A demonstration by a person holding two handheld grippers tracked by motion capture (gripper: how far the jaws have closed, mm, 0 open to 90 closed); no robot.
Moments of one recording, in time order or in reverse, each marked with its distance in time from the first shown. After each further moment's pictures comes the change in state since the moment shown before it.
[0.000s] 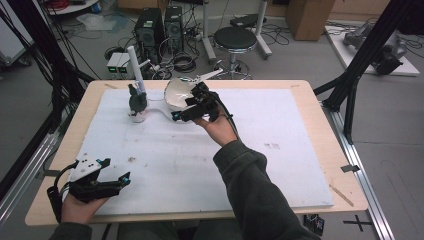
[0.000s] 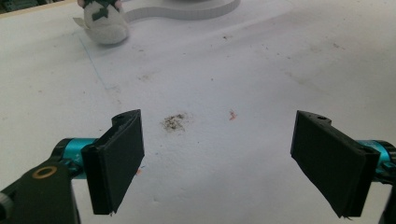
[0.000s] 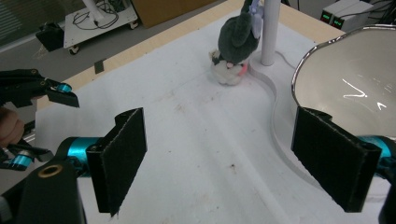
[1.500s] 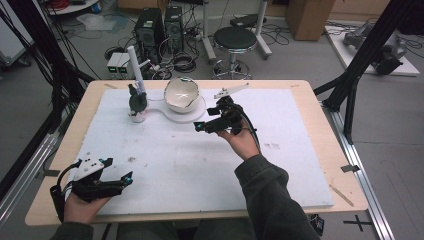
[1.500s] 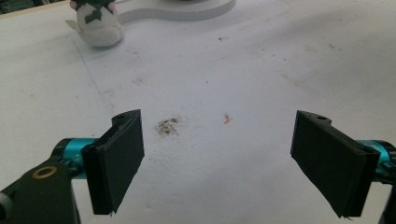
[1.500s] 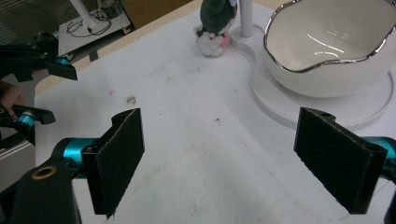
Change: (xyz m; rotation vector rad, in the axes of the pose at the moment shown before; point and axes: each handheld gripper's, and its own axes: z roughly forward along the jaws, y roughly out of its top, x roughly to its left) left arm -0.004 0.003 0.003 0.002 -0.006 0.004; right arm -0.012 -0.054 -0.044 -0.029 -0.030 0.046
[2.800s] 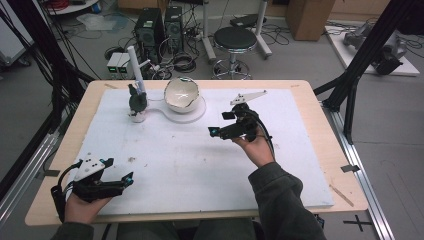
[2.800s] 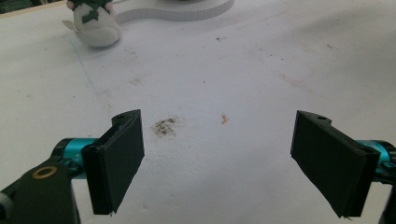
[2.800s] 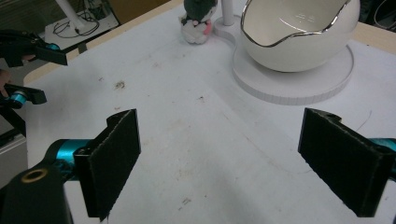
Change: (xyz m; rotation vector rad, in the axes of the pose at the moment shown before) left arm -0.002 0.000 0.000 -0.001 -0.003 0.000; right arm -0.006 -0.027 -0.032 -0.016 -0.051 0.007
